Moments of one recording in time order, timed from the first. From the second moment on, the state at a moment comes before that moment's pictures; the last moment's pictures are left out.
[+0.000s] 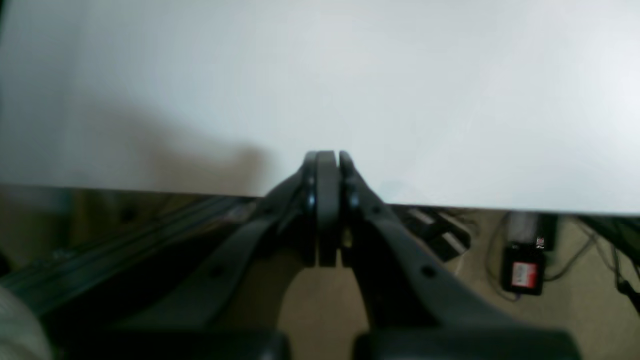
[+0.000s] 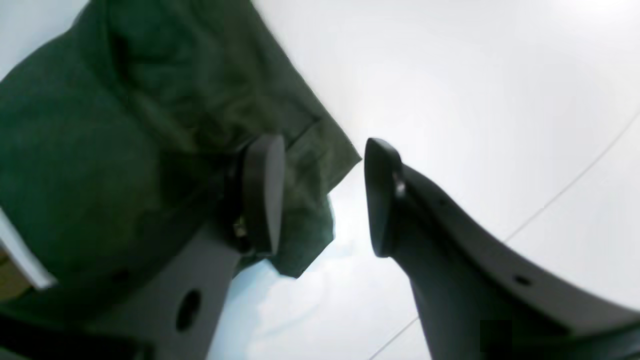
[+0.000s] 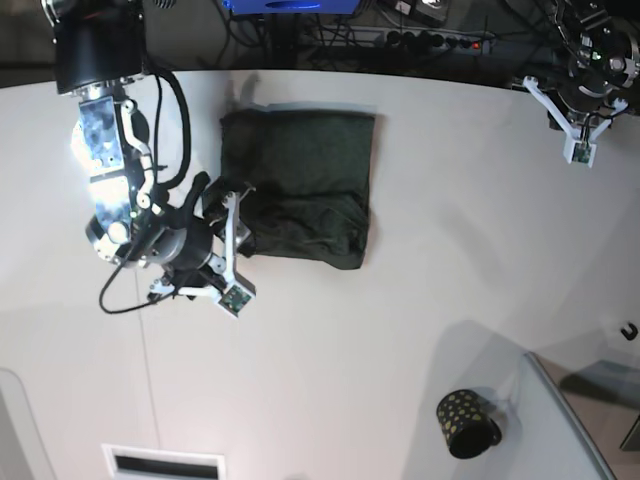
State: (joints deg) left arm 25.5 -4.7 -40.2 103.1 5.1 -36.7 44.6; right arm 4.3 3.7 -8.3 90.1 -0.4 38.6 -51.1
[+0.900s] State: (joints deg) left arm 26.5 -1.8 -40.0 98.5 5.0 -36.8 43.6; right arm 14.8 0.2 -8.1 63.2 -0.4 39.9 -42.4
